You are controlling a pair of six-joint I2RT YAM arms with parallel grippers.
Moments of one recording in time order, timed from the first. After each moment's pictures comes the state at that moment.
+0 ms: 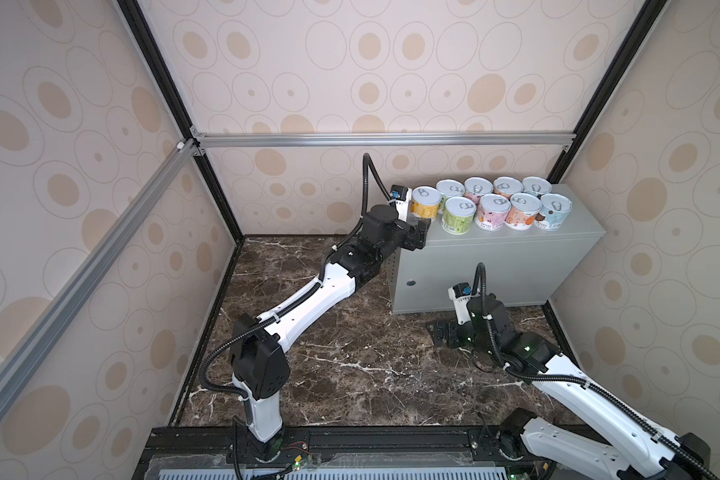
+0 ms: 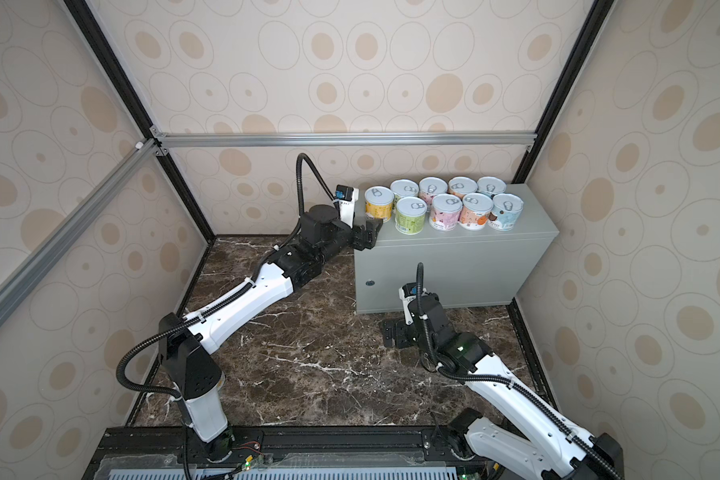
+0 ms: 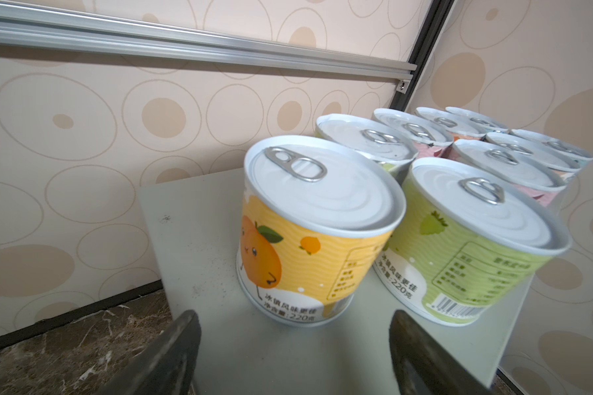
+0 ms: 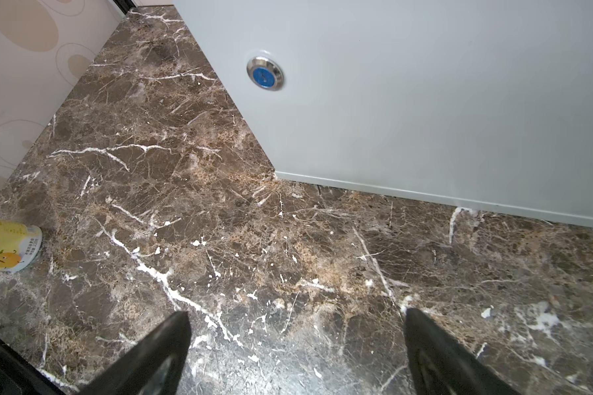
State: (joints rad) left arm -0.72 1.82 1.80 -0.13 -0.10 -0.21; right arm 0.60 0.93 0.78 -0.55 0.07 0.35
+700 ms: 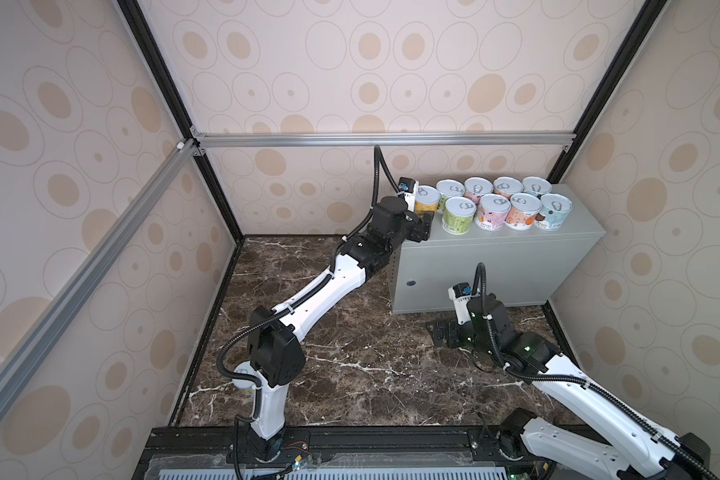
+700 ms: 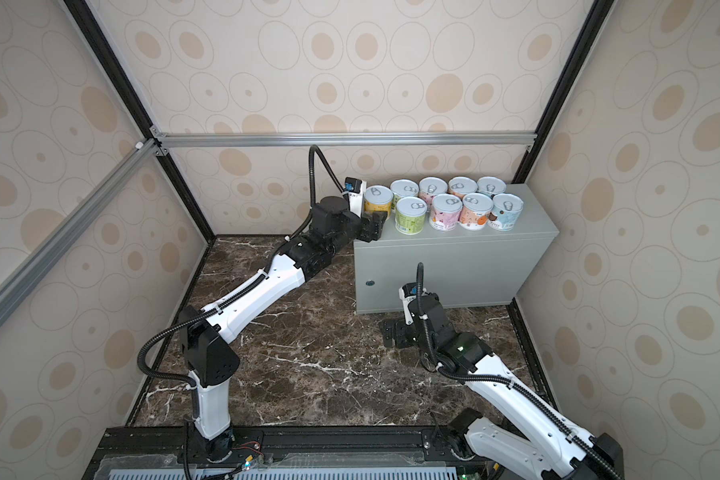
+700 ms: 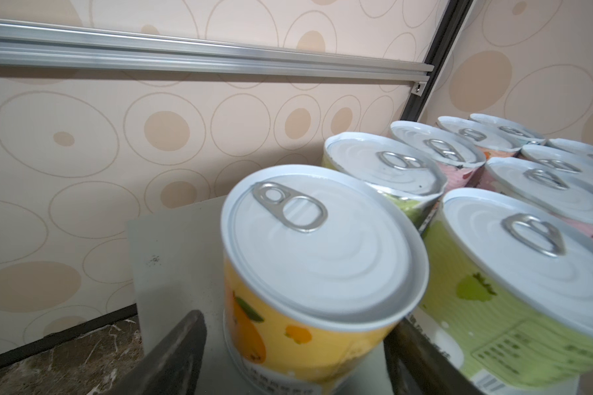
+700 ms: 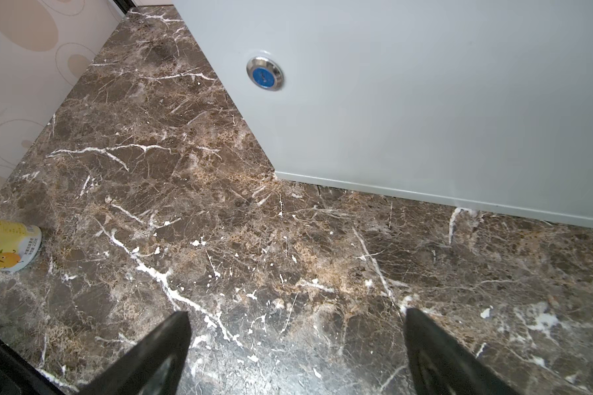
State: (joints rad) left arm -0.72 1.95 1.99 -0.20 -0.17 -0.19; right arm 0.60 0.93 0.78 -0.55 0.07 0.35
